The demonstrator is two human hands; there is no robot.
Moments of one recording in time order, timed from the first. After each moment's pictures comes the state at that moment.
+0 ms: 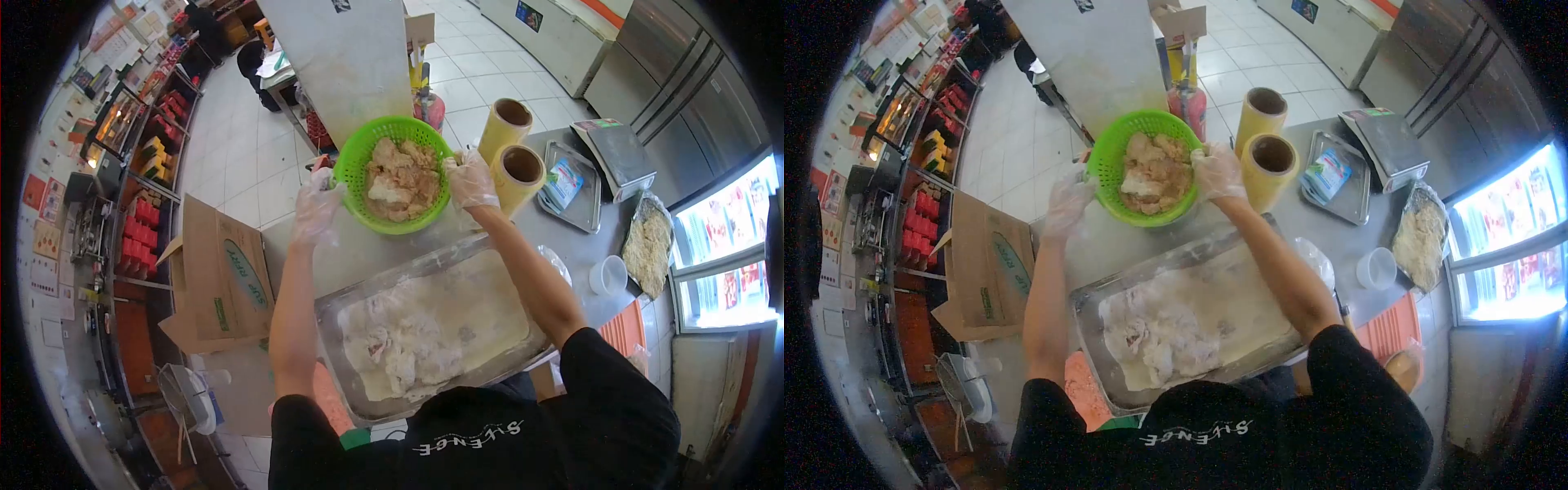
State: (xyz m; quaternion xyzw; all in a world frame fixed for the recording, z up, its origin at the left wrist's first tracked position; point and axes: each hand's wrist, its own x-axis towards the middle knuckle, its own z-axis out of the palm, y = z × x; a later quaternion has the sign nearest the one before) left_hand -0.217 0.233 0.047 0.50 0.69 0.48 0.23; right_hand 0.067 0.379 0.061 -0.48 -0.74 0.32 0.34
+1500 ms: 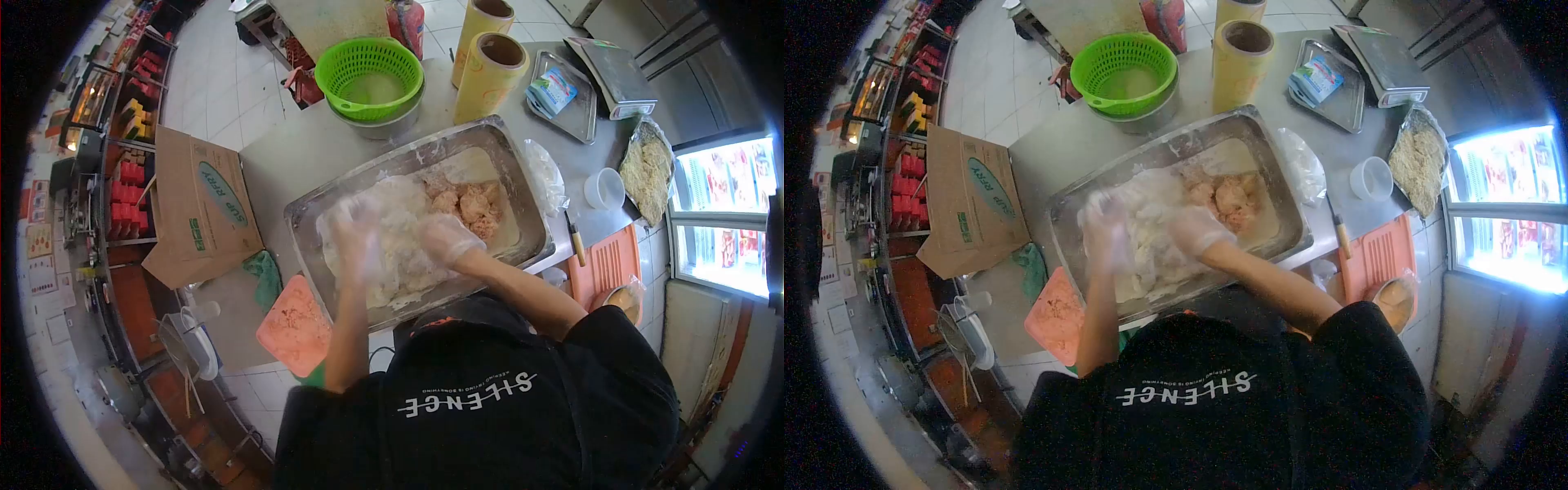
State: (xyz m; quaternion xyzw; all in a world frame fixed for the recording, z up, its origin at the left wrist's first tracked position) left_hand 0.000 0.055 -0.004 0.19 0.74 0.55 0.34; right_hand 0.163 0.144 -0.010 -0.28 -0.90 0.28 -0.18
